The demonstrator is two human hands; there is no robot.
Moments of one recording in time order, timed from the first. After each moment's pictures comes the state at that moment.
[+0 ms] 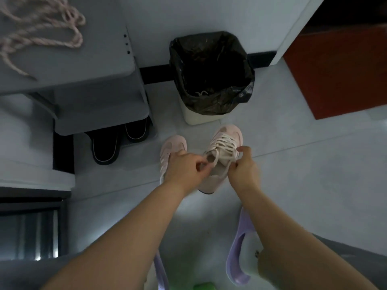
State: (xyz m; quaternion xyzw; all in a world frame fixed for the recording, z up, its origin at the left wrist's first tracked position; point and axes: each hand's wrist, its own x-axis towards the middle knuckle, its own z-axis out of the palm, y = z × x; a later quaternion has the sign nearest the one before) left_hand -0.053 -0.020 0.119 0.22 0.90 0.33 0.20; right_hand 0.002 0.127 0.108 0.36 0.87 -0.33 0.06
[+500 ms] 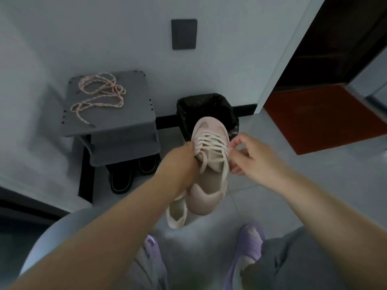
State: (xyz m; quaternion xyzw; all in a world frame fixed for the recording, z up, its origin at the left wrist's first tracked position) left_hand -0.049 -0.044 0.283 0.21 0.94 0.21 0.15; right_hand 0.018 0.115 0.319 0.09 0.92 -0.39 0.05
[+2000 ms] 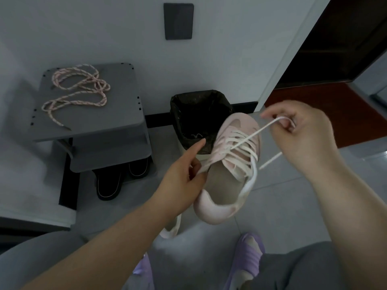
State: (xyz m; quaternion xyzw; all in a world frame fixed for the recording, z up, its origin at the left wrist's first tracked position) left_hand -0.046 -0.036 0.263 0.18 0.78 0.57 0.20; right_hand -0.015 0.167 0.343 0.13 0.92 -0.31 -0.21
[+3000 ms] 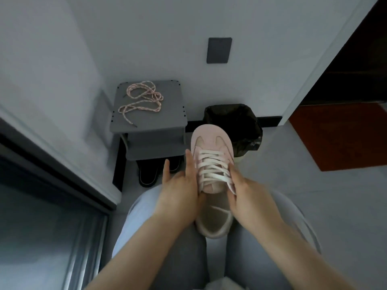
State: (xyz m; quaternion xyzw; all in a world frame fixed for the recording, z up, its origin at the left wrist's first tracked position) left_hand 0.014 -0.111 0.301 0.17 0.97 0.18 0.05; right_hand 0.057 0.041 0.316 -0.01 0.98 -0.17 -0.02
